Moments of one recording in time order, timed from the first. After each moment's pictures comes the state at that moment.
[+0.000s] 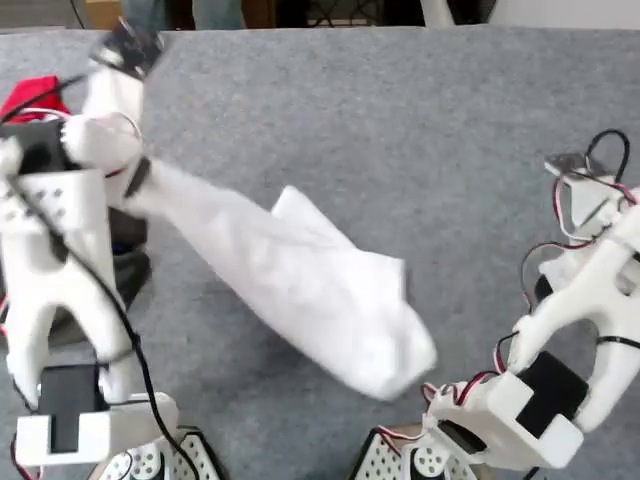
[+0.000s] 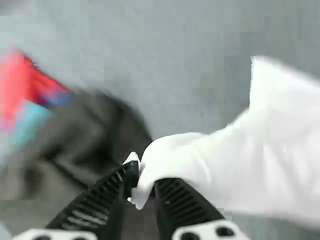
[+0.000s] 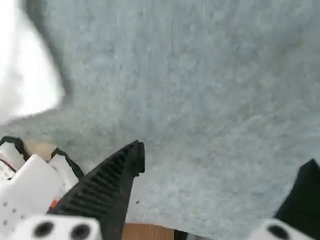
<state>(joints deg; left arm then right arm) -10.6 -11.4 -29.8 100.4 -28.8 40.9 -2.3 3.5 99.4 54.4</state>
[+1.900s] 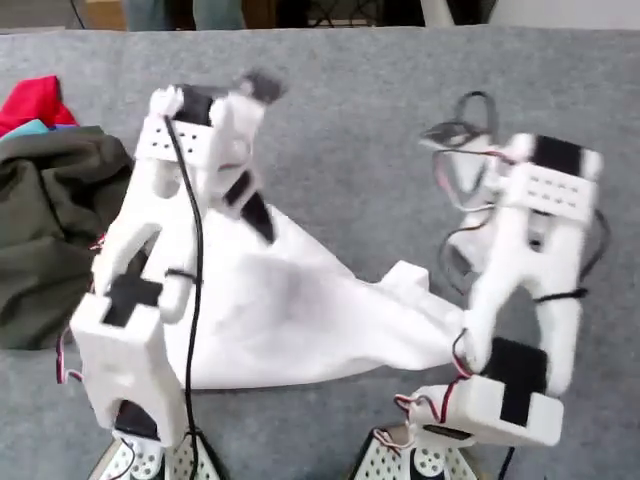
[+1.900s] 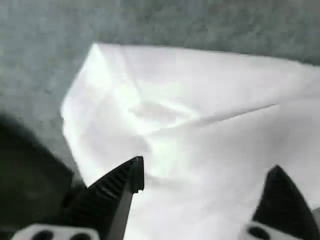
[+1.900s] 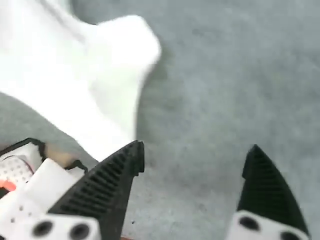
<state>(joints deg) 5.1 21.8 -18.7 94.3 -24.8 15.5 -2.3 5.9 99.8 49.5</state>
